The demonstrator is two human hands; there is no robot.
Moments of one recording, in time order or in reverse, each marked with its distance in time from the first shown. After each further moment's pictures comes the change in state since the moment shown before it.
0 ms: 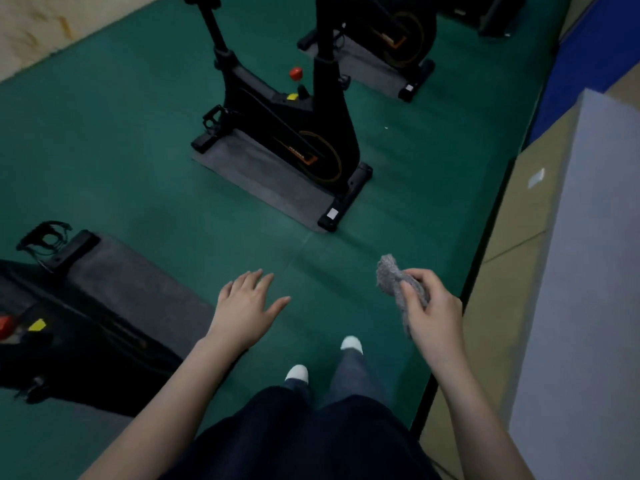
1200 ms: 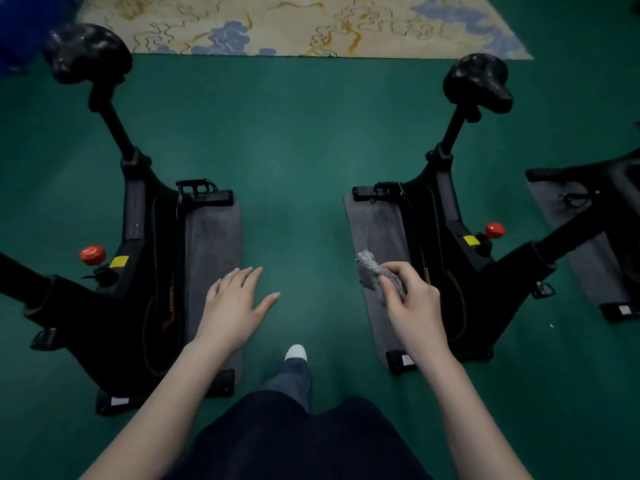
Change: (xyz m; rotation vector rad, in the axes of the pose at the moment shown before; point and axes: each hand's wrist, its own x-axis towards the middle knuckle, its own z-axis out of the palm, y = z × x) left_hand 0.198 -0.132 -0.121 -0.338 0.289 -0.823; right_hand 0.365 -0.233 0.240 -0.037 -0.754 -0.653
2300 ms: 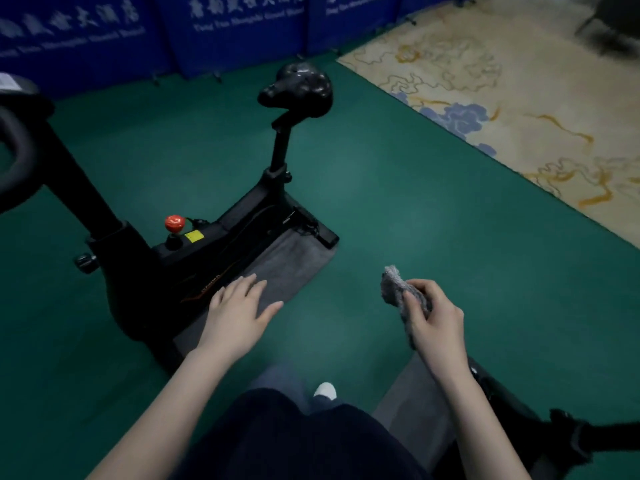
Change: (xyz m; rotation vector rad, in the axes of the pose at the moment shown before) left_hand 0.208 0.038 -0.064 -0.262 0.189 -0.809; right_hand 0.430 -0.071 0.069 0.005 -0.534 -0.531
